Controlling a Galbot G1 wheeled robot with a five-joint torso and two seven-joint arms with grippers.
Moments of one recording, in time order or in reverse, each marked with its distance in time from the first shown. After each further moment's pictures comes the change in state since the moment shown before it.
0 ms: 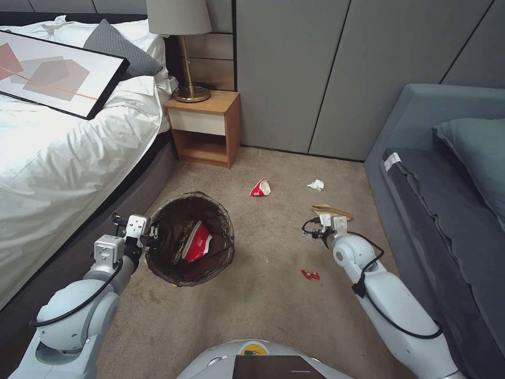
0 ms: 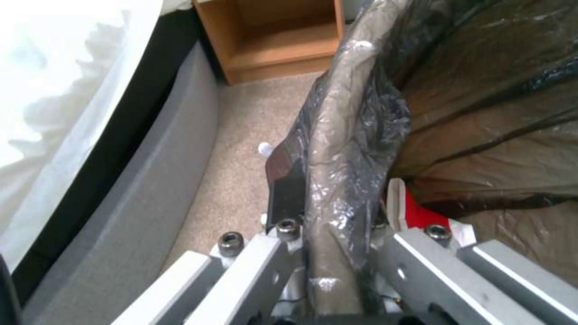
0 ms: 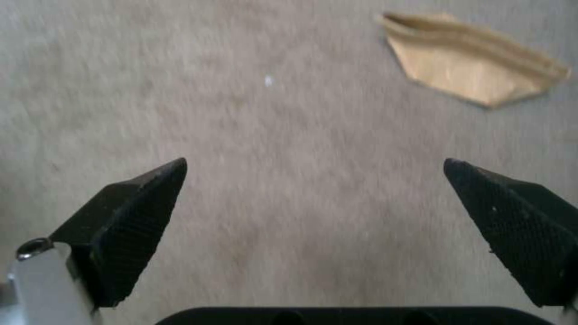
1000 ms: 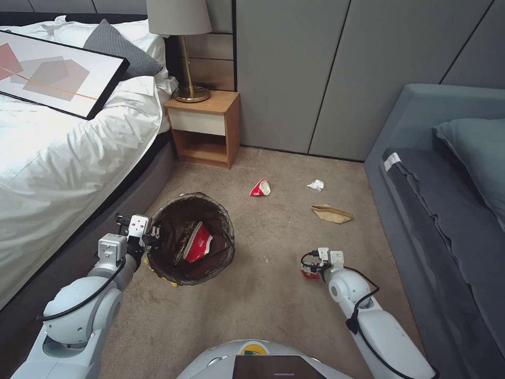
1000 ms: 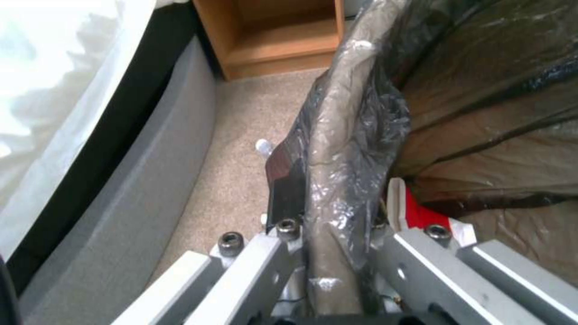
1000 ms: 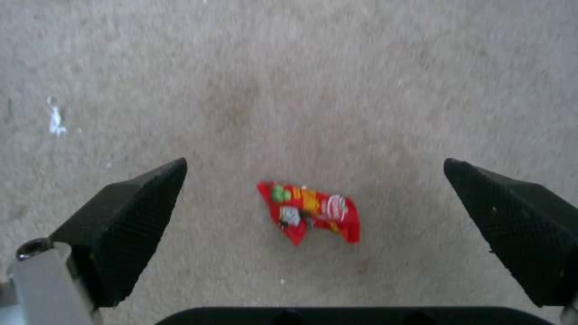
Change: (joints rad) left arm -0.020 -0.005 0.007 0.029 0.004 0.000 0.008; right arm -0.187 0.117 0.059 -0.051 -0.103 0.060 -0.025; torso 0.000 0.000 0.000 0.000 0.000
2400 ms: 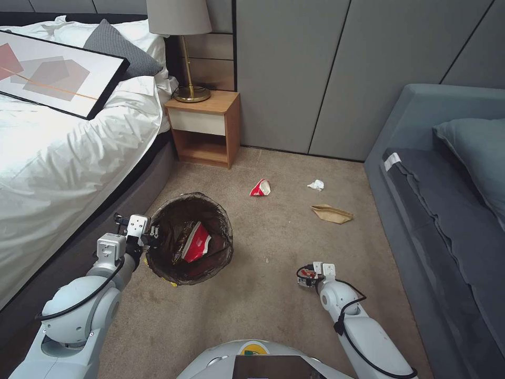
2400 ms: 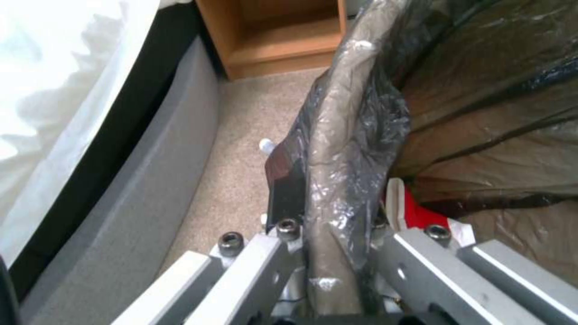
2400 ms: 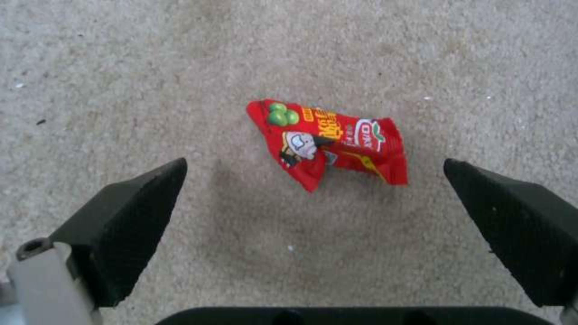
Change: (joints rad) left arm 0.001 0.006 -0.007 0.001 -0.001 0.000 0.002; right arm 0.040 0.069 -0.014 -0.198 -0.050 0.049 -0.026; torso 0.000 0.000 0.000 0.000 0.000
